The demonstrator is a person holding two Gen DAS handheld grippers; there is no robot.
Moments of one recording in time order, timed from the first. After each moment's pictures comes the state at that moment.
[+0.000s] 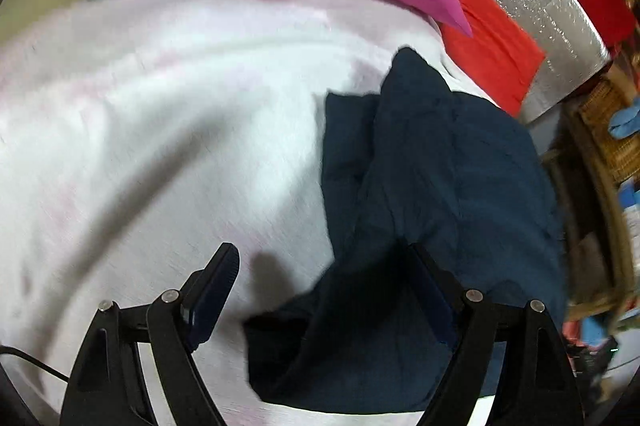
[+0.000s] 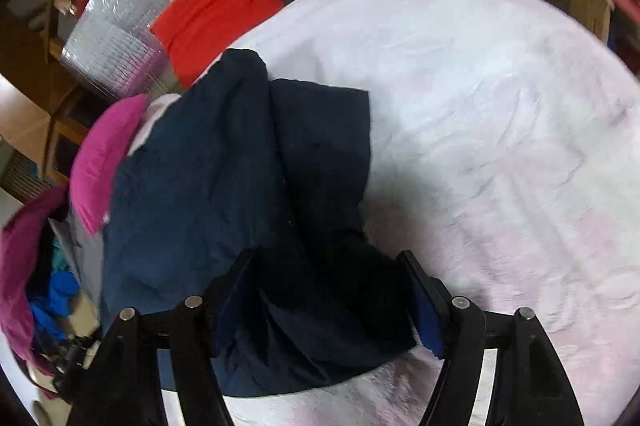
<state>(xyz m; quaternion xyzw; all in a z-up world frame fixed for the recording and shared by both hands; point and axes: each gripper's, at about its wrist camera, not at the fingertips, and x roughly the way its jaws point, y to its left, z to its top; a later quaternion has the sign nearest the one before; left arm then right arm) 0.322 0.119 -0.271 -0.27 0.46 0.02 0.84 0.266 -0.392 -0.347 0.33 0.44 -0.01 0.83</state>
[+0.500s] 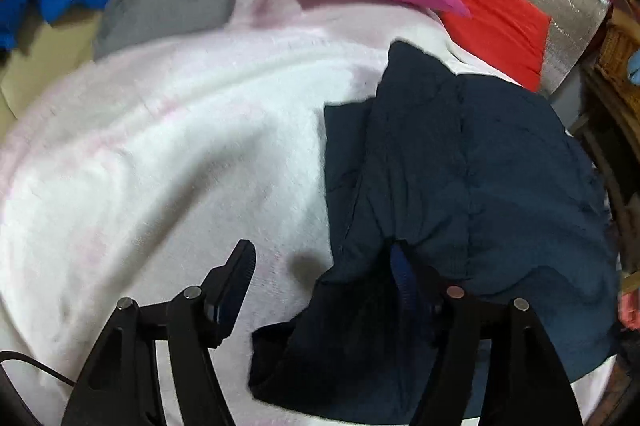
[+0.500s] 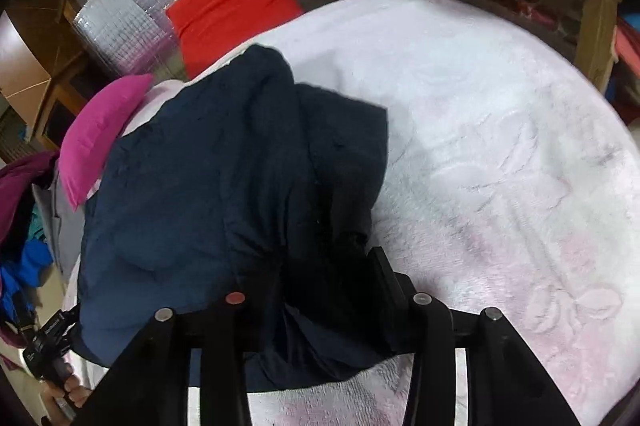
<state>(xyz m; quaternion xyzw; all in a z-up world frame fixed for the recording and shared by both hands) 0.324 0.078 -0.252 -0.13 0.45 0.09 0.88 0.254 -0.365 -0.327 0.23 0.43 -0.05 0.87</state>
